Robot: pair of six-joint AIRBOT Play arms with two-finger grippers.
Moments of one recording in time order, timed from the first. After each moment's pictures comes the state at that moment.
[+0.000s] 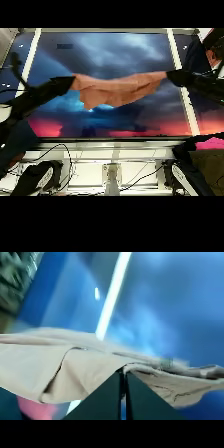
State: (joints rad) left arm -0.08 -0.67 0.77 0.38 -0.67 -0.98; right arm -0.17 -0.80 1.08 -0.65 1.06 1.23
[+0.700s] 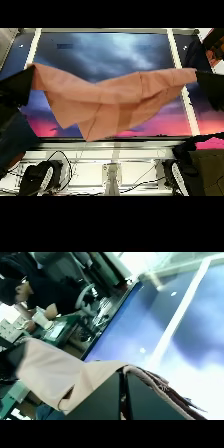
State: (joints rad) left arm -0.06 -0.29 0.78 0.36 -0.64 -1.28; right arm -0.17 -0.45 1.23 -0.60 1.20 1.55
